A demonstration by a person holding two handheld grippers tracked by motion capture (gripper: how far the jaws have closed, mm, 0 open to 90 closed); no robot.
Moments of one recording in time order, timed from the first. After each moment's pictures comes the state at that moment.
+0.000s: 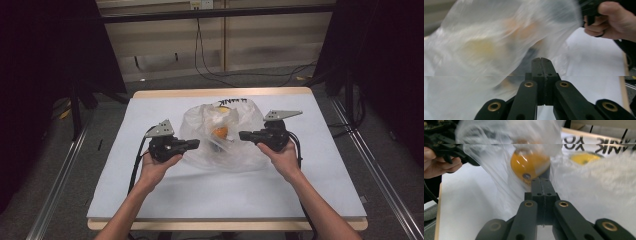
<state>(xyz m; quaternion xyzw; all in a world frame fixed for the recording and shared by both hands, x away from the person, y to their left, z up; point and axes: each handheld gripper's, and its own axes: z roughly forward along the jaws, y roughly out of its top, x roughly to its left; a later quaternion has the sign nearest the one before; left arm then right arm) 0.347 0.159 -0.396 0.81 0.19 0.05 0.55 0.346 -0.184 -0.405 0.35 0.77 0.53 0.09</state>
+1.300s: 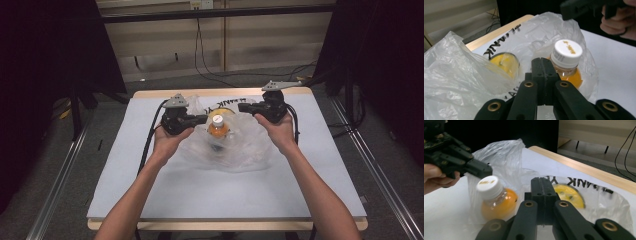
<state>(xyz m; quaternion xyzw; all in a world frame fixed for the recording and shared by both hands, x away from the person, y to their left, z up) 0.412 0.123 -0.378 0.83 0.23 0.09 0.49 0.409 -0.183 -0.367 0.37 0.75 0.53 0.12</state>
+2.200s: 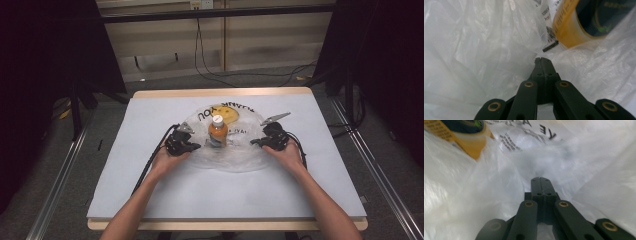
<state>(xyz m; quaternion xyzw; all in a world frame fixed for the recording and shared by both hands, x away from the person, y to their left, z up) 0.414 0.140 -0.475 0.90 0.25 0.06 0.34 0.394 -0.219 -0.483 0.41 0.83 0.37 0.07</state>
